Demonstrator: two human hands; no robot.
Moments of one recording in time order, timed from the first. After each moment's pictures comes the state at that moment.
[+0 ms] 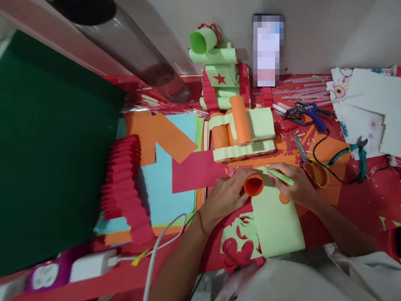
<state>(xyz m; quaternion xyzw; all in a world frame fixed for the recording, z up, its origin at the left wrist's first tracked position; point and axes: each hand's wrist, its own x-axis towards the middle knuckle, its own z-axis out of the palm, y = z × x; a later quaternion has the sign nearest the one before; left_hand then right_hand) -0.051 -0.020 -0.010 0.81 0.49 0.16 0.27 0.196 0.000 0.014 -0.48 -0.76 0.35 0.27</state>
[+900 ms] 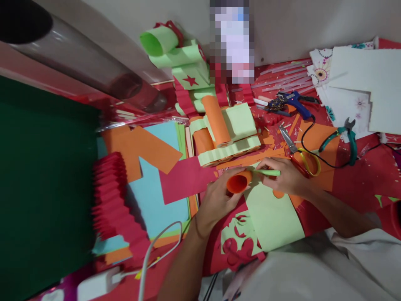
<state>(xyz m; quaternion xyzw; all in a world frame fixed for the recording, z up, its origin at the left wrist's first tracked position) -0.051 -0.020 -0.011 0.77 0.48 0.28 0.31 0.192 0.003 0.014 -0.48 -0.72 0.42 0.27</state>
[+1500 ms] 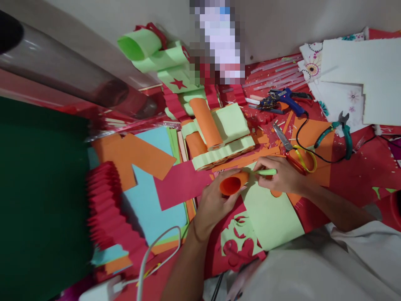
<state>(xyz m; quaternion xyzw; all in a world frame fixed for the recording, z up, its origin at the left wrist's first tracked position) -0.050 -0.022 -0.011 0.78 0.48 0.29 0.27 0.193 0.002 0.010 -0.47 -0.73 0.41 0.29</state>
